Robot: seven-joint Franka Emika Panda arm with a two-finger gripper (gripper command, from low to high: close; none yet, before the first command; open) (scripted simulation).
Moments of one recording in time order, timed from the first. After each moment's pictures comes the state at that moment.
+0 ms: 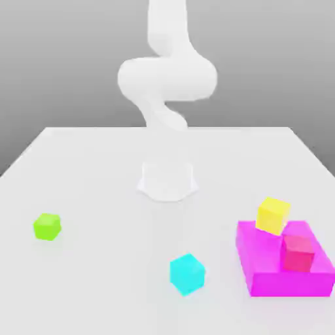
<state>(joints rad) -0.07 -0.73 0.07 -2.34 -0.04 2.34 0.92</state>
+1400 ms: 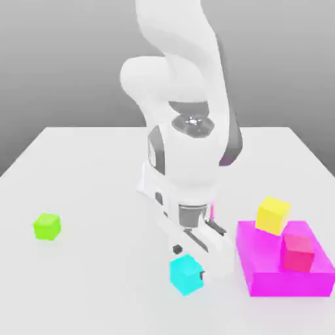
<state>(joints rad) -0.24 0.23 0.27 -2.75 -0.32 2.98 2.12</state>
